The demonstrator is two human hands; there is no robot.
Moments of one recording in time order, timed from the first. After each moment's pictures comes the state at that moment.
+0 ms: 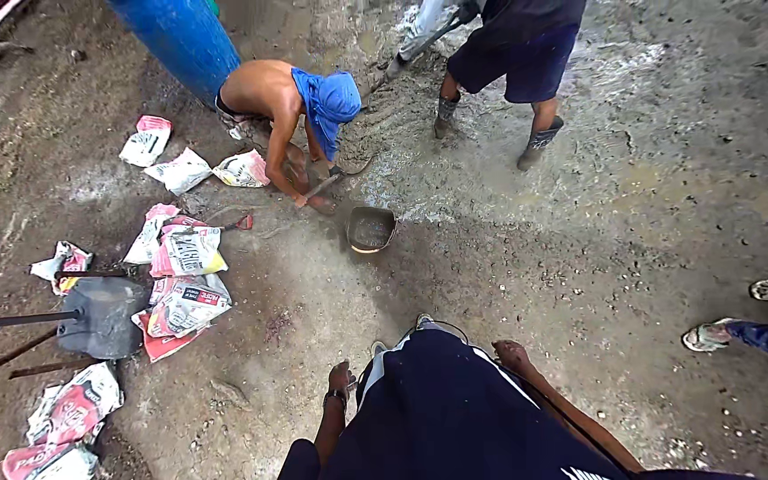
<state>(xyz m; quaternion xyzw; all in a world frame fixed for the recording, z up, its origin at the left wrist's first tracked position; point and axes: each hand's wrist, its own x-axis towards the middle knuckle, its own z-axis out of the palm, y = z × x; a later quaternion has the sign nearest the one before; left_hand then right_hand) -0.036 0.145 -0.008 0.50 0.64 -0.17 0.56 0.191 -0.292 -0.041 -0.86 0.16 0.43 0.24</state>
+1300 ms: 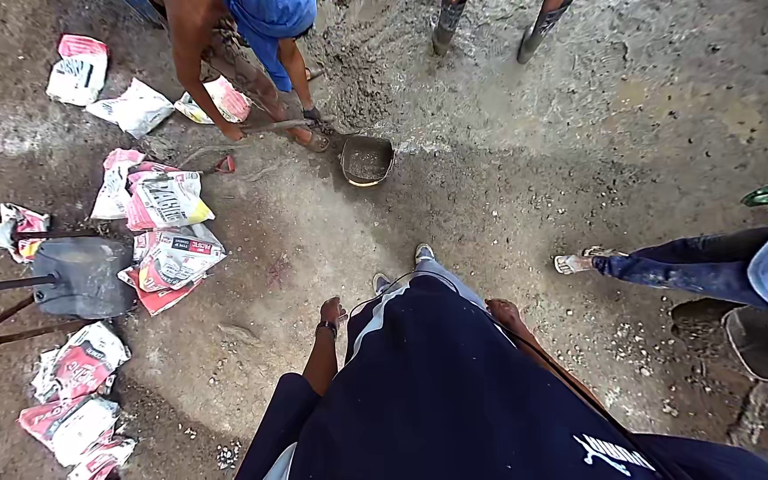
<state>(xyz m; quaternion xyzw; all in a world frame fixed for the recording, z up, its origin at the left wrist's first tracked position) -0.129 0.232 -0.036 0.49 0.62 -0.19 0.58 0.006 -0.243 -0.003 -0.84 0.27 0.39 0.27</state>
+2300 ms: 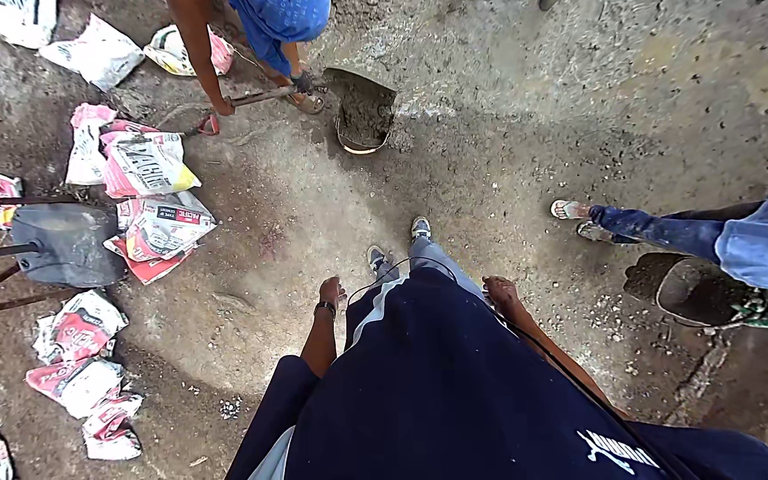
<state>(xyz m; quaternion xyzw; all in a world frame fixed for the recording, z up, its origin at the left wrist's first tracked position) -0.136 0.213 -0.042 0.47 0.63 -0.21 0.58 0.010 -0.244 0.002 -0.78 0.38 0.38 0.34</state>
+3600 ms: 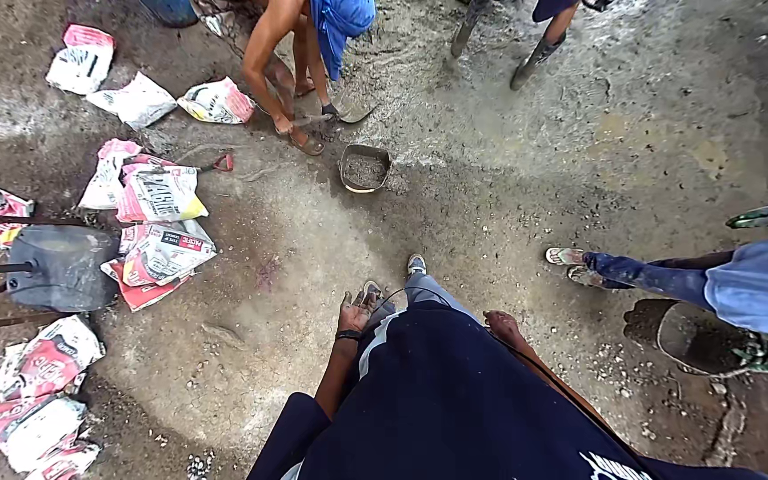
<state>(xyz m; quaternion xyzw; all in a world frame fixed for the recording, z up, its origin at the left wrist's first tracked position) -0.086 0.137 0.010 0.04 0.57 0.01 0.82 0.004 -0.262 0.013 -0.80 0.34 0.38 0.32</state>
